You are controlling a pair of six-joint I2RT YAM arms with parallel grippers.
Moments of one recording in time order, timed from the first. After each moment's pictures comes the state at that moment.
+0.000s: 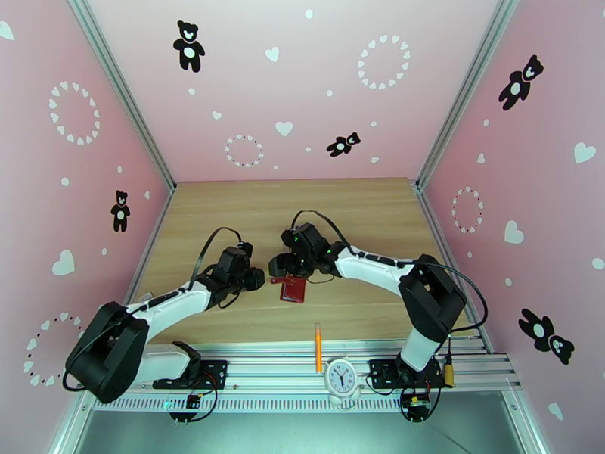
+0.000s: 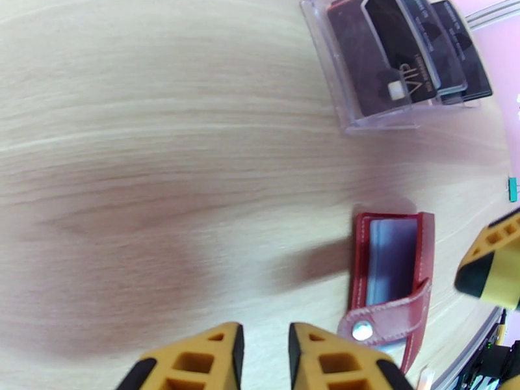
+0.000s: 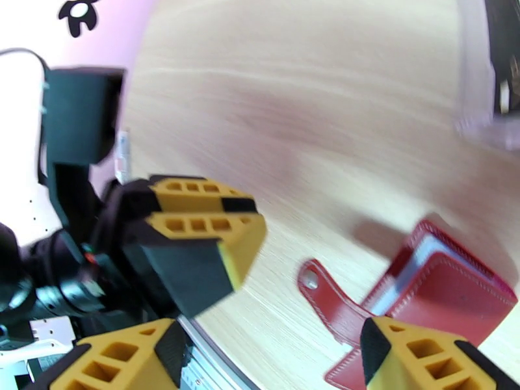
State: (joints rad) left arm -0.49 1.29 0.53 -0.09 0.15 -0.58; right arm 0.80 1.74 1.15 -0.25 -0.44 0.67
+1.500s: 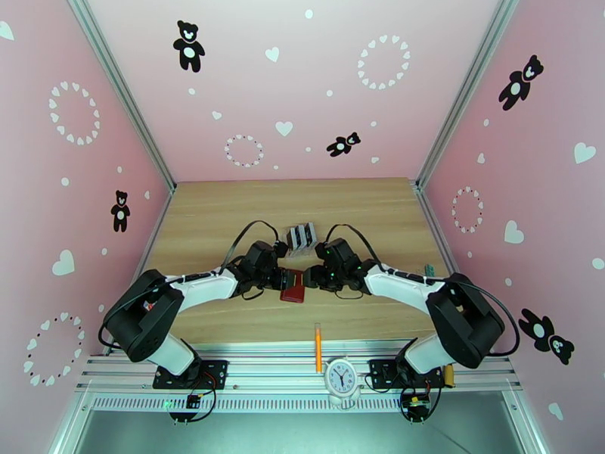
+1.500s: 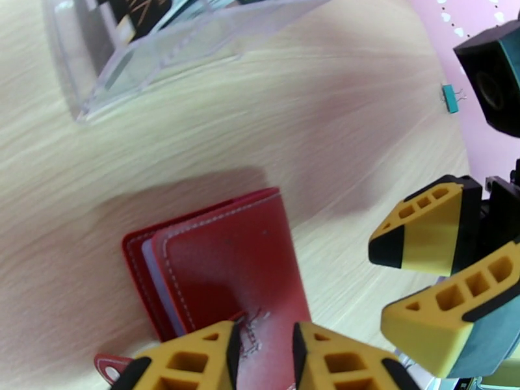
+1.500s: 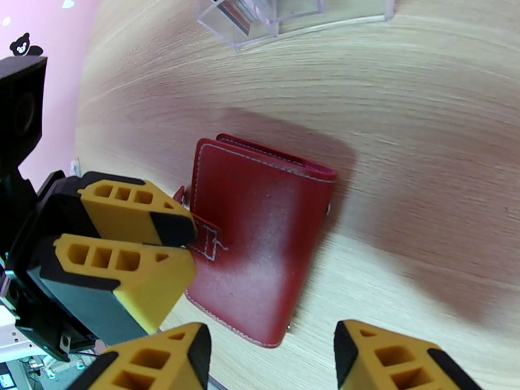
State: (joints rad) left arm -0.66 1.58 0.72 -0.01 0.37 -0.53; right arm 0.65 1.54 0.74 -0.14 -0.41 0.72
